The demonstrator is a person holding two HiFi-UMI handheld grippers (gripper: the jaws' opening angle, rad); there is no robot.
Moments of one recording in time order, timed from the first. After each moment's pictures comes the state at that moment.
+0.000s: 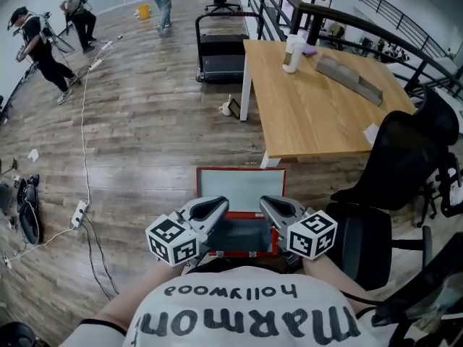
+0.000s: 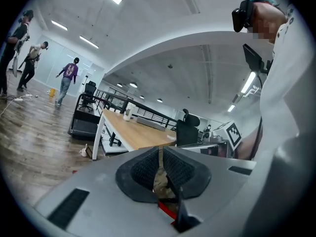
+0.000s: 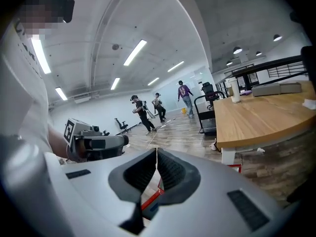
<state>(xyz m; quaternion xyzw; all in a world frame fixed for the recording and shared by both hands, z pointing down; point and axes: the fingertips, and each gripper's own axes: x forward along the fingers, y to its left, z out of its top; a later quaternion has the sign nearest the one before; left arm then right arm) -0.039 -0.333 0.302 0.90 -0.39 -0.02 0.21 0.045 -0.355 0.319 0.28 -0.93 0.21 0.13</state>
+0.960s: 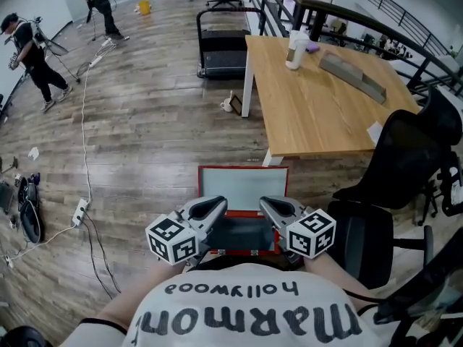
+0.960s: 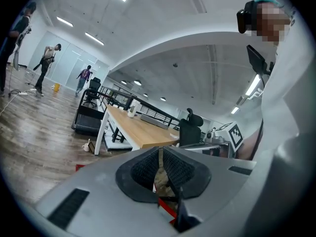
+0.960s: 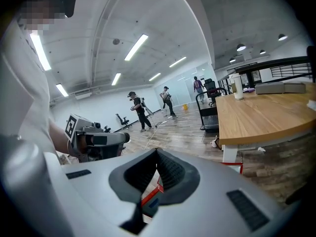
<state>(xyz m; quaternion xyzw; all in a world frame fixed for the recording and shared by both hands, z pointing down) -0.051 -0.338 0.318 0.88 -0.40 -0.02 0.24 0.036 -0.357 0.335 0.26 -0.93 0.21 0.16</state>
